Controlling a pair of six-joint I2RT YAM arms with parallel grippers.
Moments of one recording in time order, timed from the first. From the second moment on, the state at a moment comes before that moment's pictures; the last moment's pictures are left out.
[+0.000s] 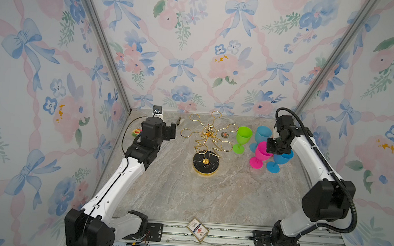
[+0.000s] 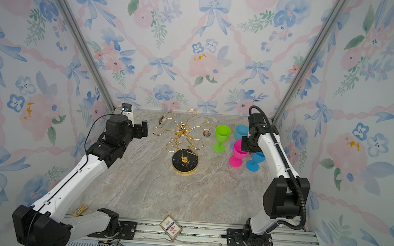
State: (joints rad) left arm -0.29 1.17 1.07 -0.27 -0.32 -0.09; right arm 0.06 1.64 1.52 -1.10 0.13 0.15
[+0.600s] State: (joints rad) left arm -0.26 1.17 1.02 -0.22 -0.29 -0.10; right arm 0.05 1.64 1.50 -1.09 0.13 0.15
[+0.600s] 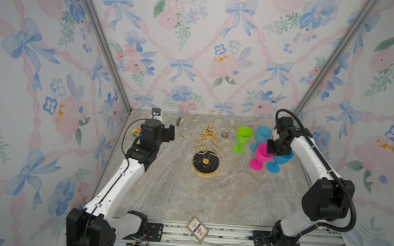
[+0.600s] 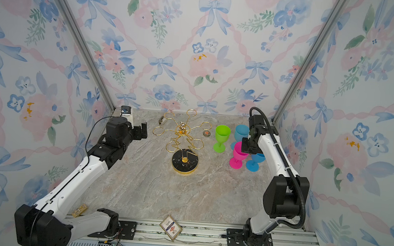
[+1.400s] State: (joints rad) left arm -0.26 1.17 1.01 -0.21 -0.28 -0.10; right arm 0.05 1.66 1.50 -1.09 0.12 0.16
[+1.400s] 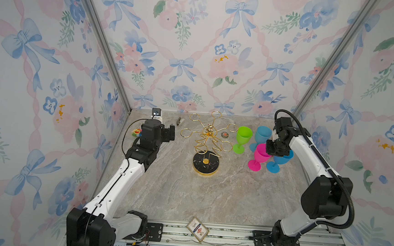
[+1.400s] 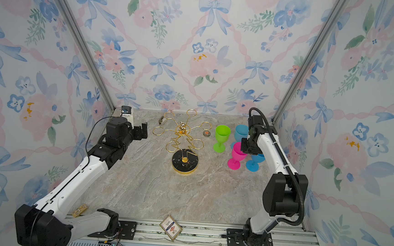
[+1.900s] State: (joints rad) left arm -0.25 1.17 1.01 -0.20 -0.26 -0.10; right arm 0.05 1.58 1.55 -1.13 0.11 0.15
